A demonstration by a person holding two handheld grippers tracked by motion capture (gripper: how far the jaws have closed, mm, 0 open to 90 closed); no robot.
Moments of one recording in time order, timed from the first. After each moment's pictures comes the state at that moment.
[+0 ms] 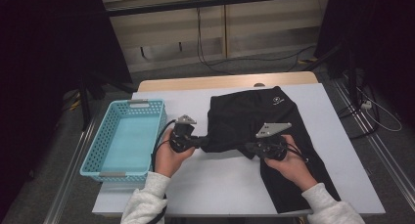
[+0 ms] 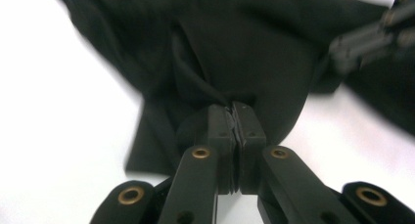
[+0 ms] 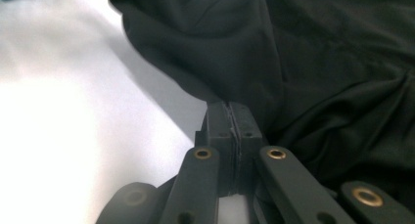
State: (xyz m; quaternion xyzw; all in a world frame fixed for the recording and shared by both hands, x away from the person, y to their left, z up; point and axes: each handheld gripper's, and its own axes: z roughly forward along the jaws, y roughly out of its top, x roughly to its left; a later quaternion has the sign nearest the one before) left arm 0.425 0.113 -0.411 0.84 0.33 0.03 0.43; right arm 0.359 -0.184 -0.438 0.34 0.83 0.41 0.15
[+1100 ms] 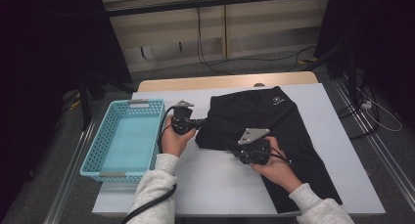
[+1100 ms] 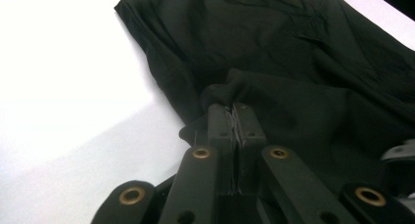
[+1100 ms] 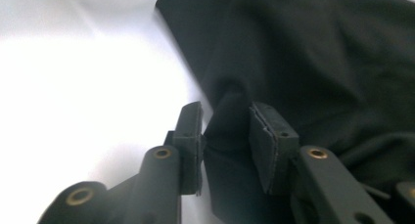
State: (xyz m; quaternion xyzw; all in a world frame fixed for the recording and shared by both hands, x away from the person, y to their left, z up) left arm 0.475 0.108 -0.425 0.81 0.39 0.07 0.44; right arm 0.364 -0.138 -0.456 0.30 0.86 0.36 0.18
